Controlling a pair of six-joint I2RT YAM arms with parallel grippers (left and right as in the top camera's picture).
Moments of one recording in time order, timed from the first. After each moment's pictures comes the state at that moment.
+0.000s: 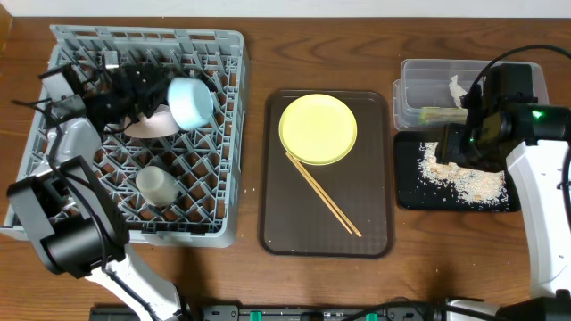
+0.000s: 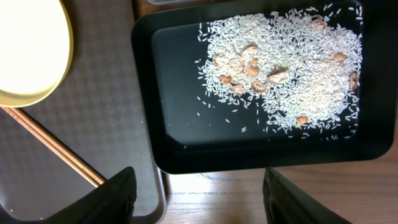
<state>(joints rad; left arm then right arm) 0.45 1.98 1.30 -0.09 1.24 -0.71 -0.04 1.48 1.38 -1.22 -0.04 0.15</state>
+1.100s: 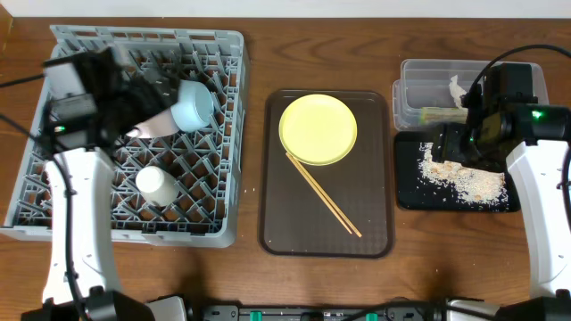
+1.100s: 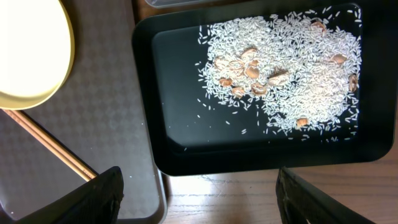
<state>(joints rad) 0.24 1.45 1.29 -0.66 0.46 -0.32 -0.04 1.48 1.38 -1.22 -0.04 0.16</state>
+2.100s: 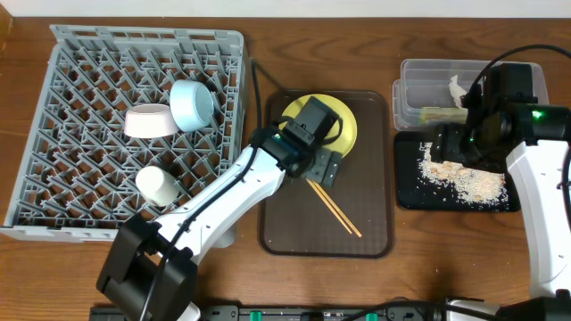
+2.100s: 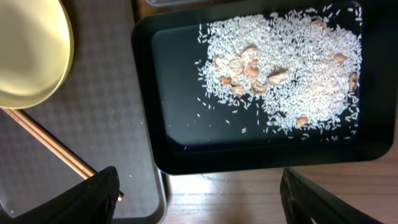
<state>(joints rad) -0.68 1.71 1.29 -0.79 0.00 -0.36 -0.04 1.48 1.38 -1.22 -0.04 0.16</state>
